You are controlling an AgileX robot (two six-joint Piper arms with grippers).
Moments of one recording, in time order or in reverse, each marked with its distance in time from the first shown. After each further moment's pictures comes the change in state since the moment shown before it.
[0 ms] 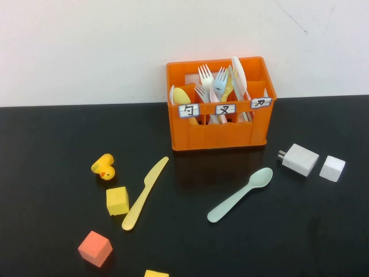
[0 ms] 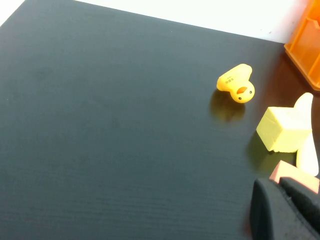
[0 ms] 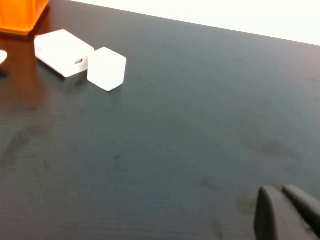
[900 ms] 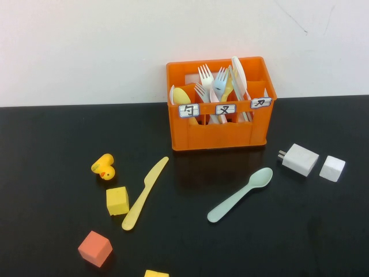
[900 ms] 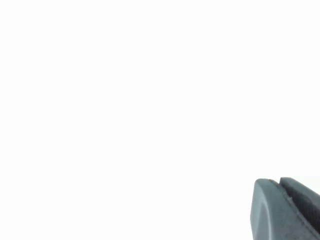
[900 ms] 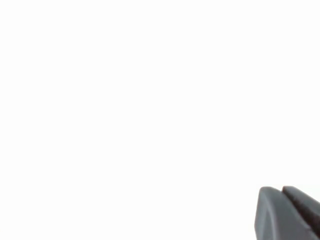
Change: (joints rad) right arm 0.000 0.000 0.012 0.000 -0.911 0.005; left arm 0.000 0.000 0.002 -0.013 -0.724 -0.002
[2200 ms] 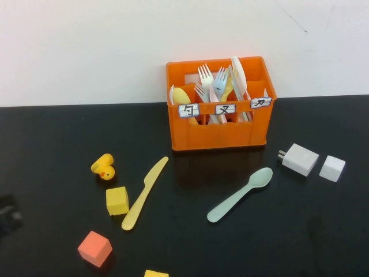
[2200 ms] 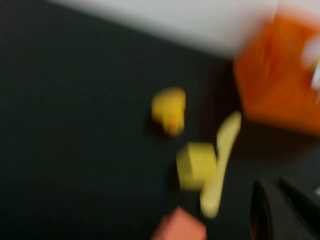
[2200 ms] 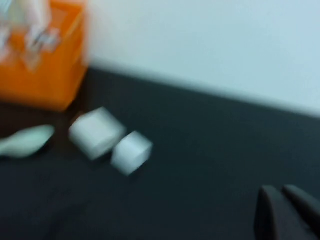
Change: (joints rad) right arm 0.000 0.515 -0.548 0.227 1.019 -0.269; left arm 0.000 0.615 -0.577 -0.201 0.903 0.024
